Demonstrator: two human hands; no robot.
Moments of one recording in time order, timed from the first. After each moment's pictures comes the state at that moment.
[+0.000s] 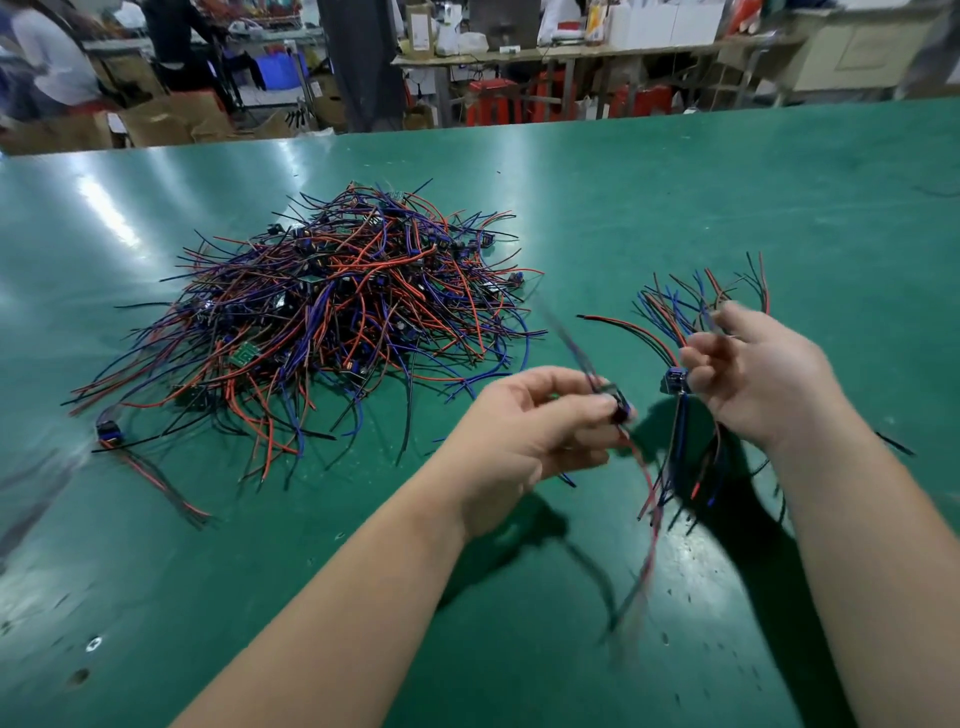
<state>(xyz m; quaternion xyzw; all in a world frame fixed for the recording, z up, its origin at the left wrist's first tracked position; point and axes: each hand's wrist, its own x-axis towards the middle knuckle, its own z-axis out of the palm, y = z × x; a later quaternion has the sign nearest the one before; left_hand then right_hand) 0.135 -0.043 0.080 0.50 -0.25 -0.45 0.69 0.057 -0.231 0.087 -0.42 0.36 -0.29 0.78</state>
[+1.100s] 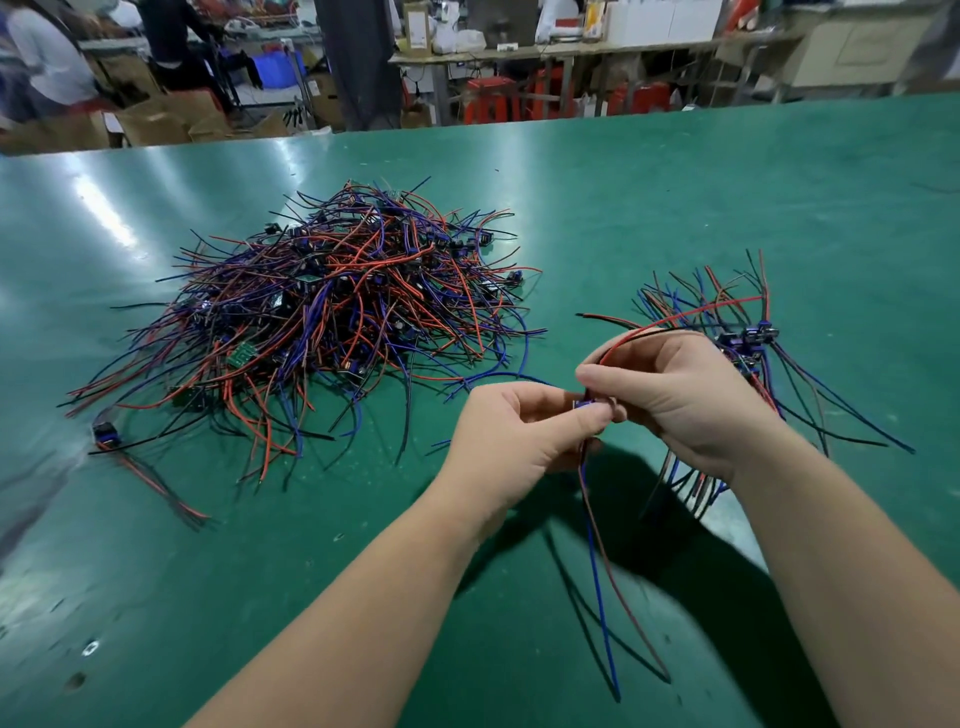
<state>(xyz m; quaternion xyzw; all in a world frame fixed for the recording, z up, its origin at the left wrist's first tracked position) 0.135 -0.048 0.066 0.61 -0.25 -0.34 0.67 0.067 -0.181 0.082 -0.67 0.17 -0.17 0.70</state>
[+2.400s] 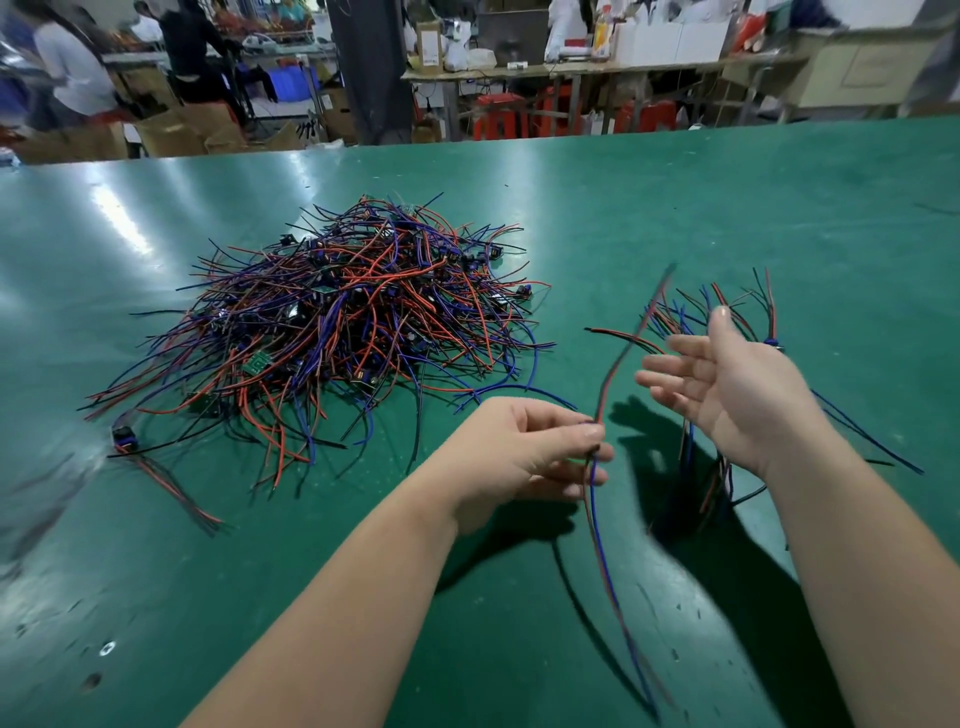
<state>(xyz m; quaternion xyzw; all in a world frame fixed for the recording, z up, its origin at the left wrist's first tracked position) 0.150 -0.038 0.073 0.58 -0.23 -0.48 0.61 0.067 -0.215 0.085 -0.54 0.34 -0.24 0.73</state>
